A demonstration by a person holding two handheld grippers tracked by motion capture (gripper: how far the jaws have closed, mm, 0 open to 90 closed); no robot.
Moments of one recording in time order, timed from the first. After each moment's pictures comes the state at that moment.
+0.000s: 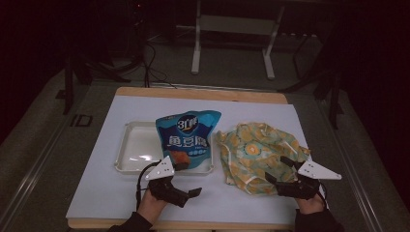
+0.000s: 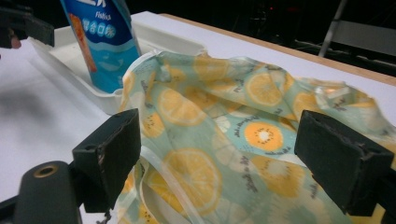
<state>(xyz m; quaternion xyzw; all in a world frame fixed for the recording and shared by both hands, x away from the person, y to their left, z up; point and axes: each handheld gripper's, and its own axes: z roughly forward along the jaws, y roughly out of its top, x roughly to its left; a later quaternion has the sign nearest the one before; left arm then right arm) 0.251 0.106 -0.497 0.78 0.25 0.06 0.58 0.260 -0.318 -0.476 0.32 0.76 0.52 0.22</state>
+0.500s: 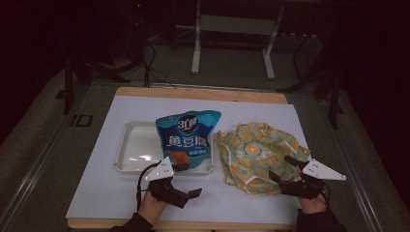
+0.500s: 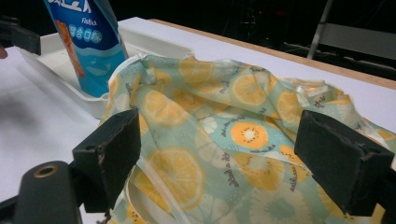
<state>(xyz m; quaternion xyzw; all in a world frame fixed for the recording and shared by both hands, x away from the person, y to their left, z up) 0.249 0.107 -0.501 0.77 0.25 0.06 0.58 0.261 -0.327 -0.476 0.34 0.75 0.52 0.23</state>
